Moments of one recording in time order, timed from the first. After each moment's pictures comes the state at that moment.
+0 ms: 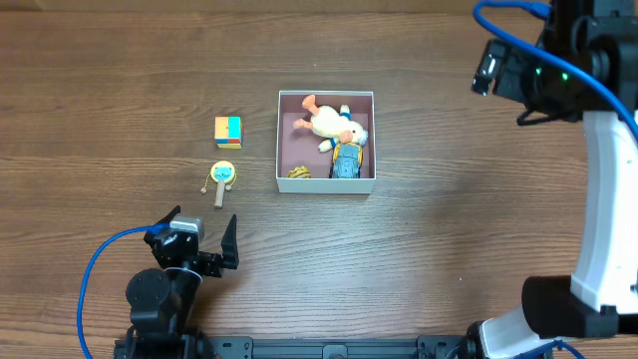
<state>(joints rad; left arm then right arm) 0.05 0.01 0.12 -0.38 0.20 0.00 0.06 1.74 2.26 -1.60 0.02 0.34</state>
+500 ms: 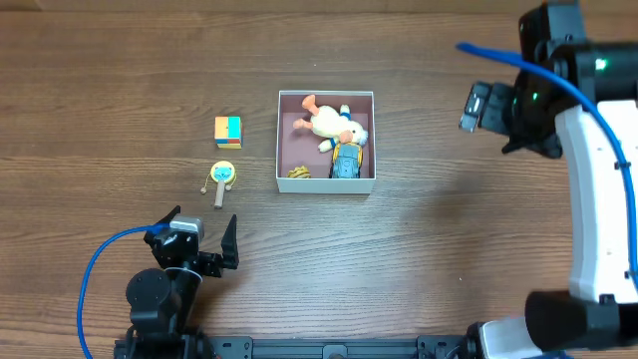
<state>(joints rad) 0.05 0.01 0.12 -0.38 0.20 0.00 0.06 1.65 1.91 -1.59 0.07 0.39</state>
